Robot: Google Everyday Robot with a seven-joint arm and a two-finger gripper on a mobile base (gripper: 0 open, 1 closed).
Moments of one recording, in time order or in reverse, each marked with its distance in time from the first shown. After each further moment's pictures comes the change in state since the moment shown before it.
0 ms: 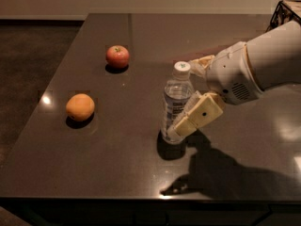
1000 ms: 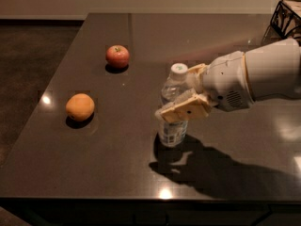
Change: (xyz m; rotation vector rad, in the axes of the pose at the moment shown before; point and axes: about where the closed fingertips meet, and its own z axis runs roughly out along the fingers) arm -0.010 0.005 0.013 -0.010 -0.154 0.016
